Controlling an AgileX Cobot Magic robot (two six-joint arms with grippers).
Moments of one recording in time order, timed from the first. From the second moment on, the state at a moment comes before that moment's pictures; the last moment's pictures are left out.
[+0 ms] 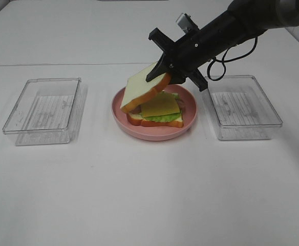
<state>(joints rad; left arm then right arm) 0.01 -0.01 -0.51 -0.07 1.08 0.03 0.26 2.24 -1.65 0.94 0.90 -0.14</state>
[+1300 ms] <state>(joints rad) 0.01 -0.01 -0.51 -0.07 1.08 0.03 0.26 2.27 -1.92 0.38 1.15 0.09</state>
